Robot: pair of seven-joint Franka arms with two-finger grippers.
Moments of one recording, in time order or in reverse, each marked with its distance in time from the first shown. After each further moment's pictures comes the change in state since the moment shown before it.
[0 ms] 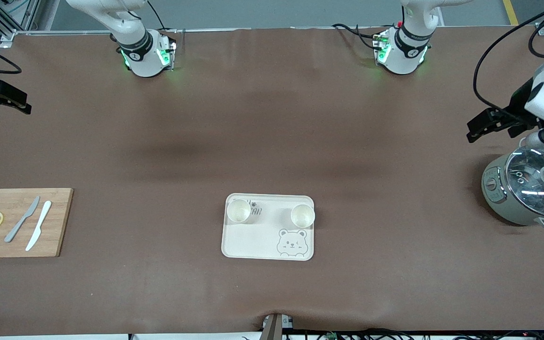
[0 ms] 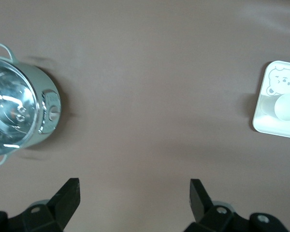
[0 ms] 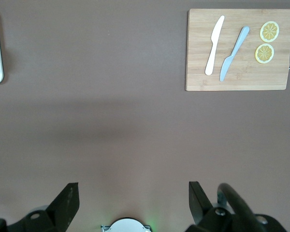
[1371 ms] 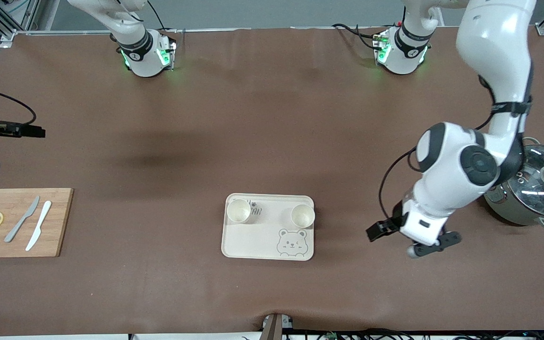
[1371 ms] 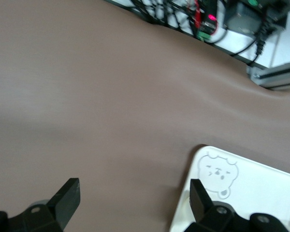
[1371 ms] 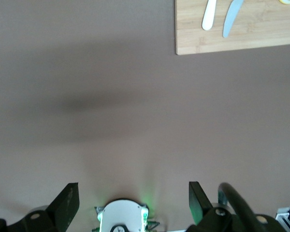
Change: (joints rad) left arm -0.240 0.605 -0.004 0.212 0.000 0.622 -0.342; right arm -0.076 0.205 -0.013 -0.050 -0.015 0.011 0.007
